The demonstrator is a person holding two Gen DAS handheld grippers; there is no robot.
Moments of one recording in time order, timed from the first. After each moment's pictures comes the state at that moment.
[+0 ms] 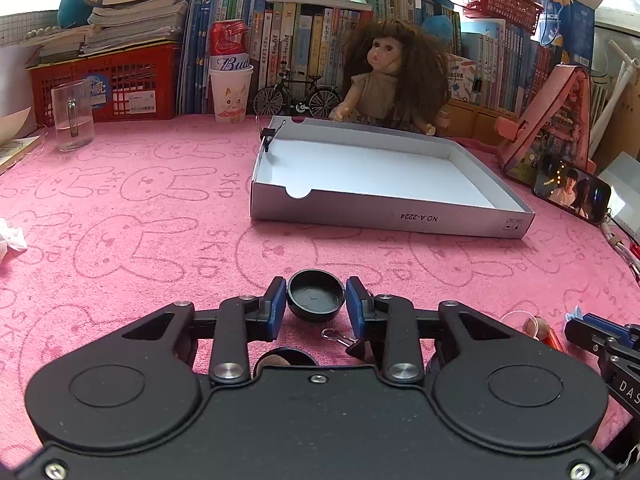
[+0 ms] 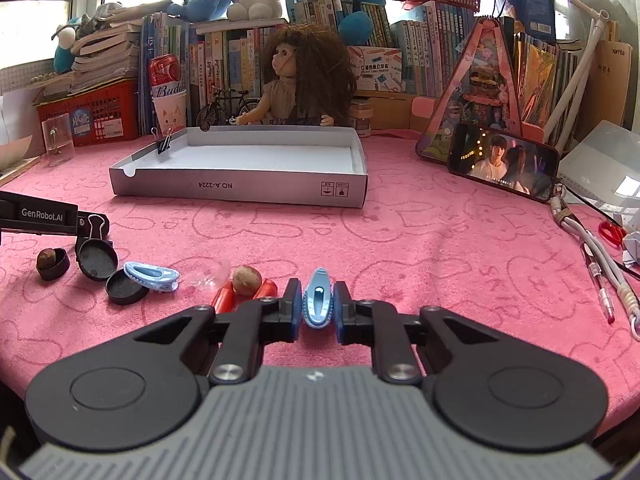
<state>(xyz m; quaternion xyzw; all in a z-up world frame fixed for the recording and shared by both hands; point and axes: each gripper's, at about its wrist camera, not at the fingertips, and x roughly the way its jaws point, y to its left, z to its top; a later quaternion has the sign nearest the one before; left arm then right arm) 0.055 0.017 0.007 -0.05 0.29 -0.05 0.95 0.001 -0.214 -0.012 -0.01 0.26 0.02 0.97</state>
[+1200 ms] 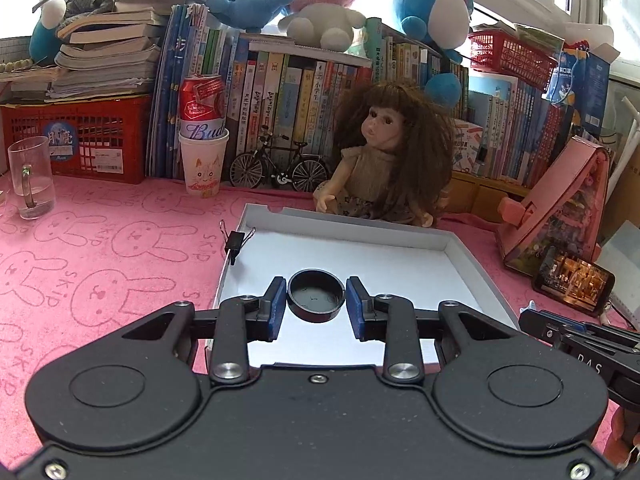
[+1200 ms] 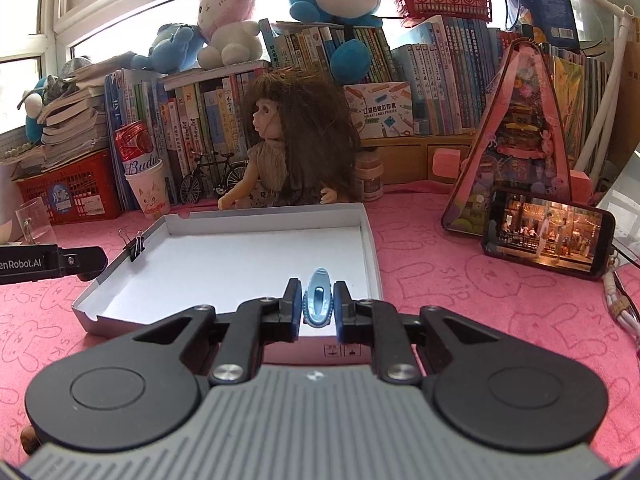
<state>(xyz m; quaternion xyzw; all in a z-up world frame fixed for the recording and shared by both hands) 0.168 0.007 0.067 -0.08 0.26 -0.06 0.96 0.140 -0.224 0.036 0.05 0.24 0.04 0.97</state>
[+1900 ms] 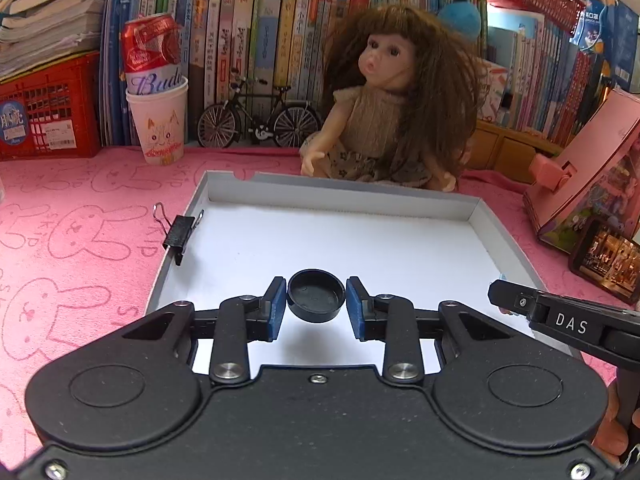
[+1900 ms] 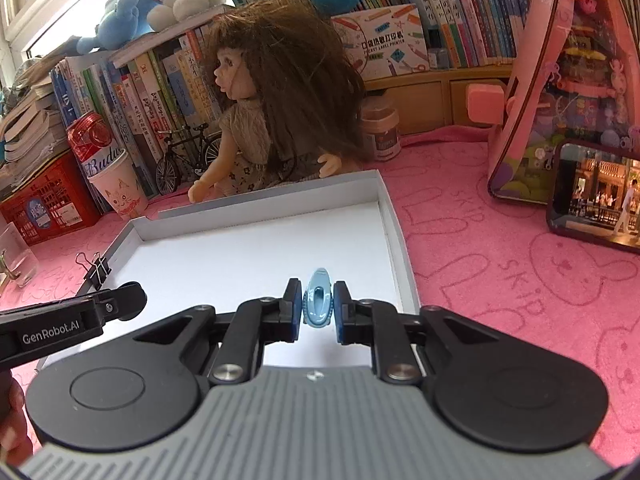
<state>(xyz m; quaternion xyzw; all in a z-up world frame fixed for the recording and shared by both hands) 0.266 -0.029 0.026 -0.05 0.34 -0.06 0.94 0.240 -0.230 0.004 0.12 0.33 0.05 0.94</state>
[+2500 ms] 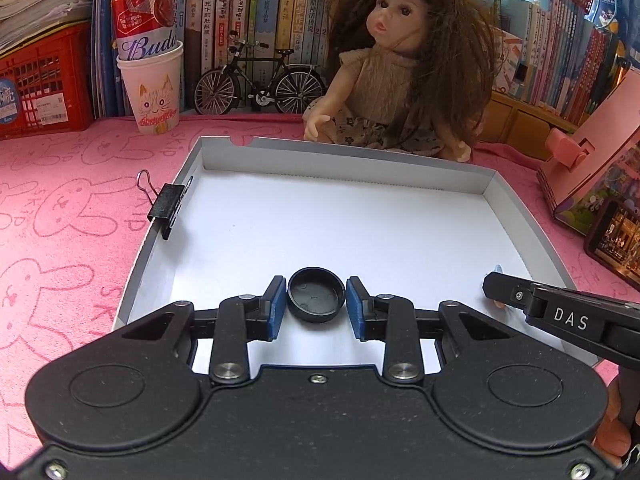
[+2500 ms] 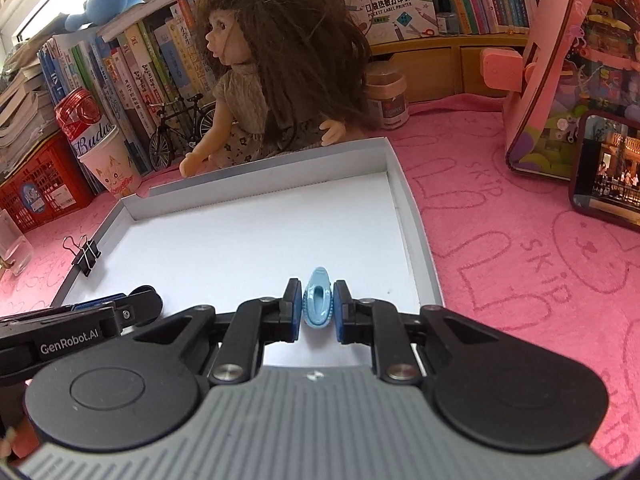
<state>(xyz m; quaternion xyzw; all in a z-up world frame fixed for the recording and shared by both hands) 0.281 -0.032 0.007 -0.05 0.37 -0.06 0.92 0.255 -0.223 -0.008 0.12 0.36 0.06 0.92</state>
